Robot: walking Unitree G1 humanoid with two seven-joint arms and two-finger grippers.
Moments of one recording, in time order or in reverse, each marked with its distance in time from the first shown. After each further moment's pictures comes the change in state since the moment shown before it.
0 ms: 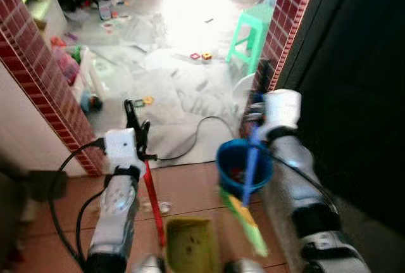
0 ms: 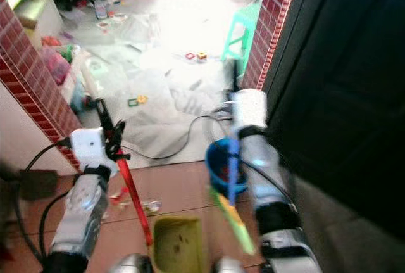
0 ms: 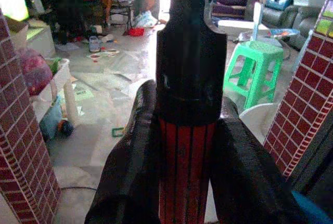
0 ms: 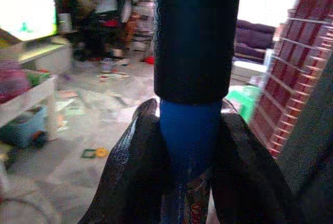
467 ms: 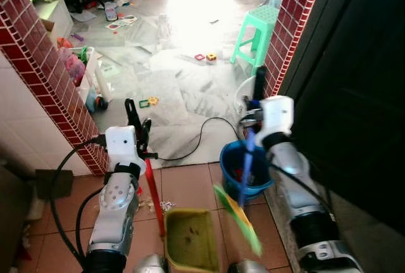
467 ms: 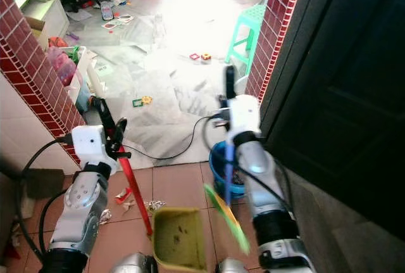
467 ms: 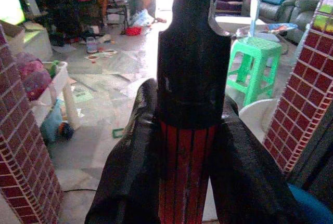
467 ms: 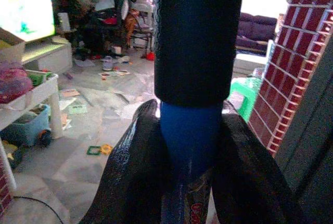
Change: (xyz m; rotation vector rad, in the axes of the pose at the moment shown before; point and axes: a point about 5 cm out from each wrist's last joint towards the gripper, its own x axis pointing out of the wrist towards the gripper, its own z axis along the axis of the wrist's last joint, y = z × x) left arm 0.007 -0.009 0.006 0.000 0.018 -0.062; right arm -0.013 -0.008 -0.007 0.007 0.034 -0.047
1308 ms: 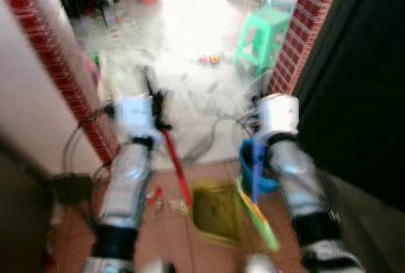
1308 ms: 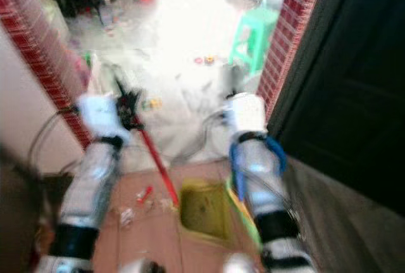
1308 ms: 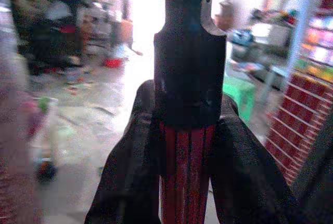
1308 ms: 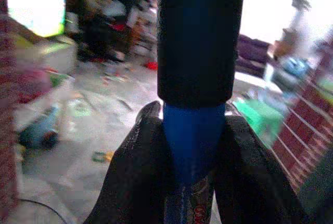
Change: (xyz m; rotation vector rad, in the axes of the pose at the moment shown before) left arm 0.030 -0.024 0.053 -0.061 -0.142 -0.051; right arm 0.003 0.010 0.012 -0.118 -0.053 0.045
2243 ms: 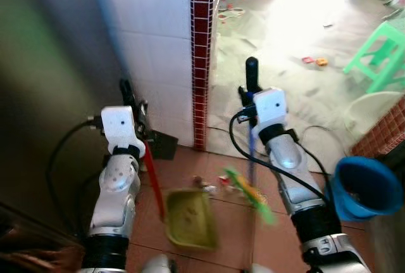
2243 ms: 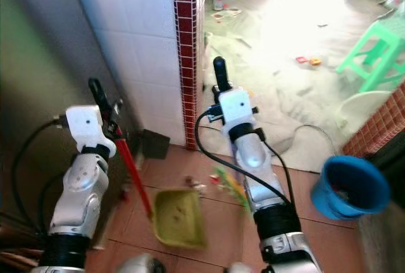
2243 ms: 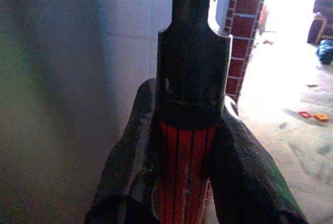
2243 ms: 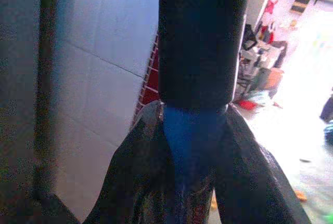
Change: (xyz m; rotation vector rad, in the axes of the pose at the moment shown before) left arm -0.018 0.025 -0.024 0.060 0.085 0.106; right arm 0.005 -0.001 0.007 -0.052 -0.030 0.006
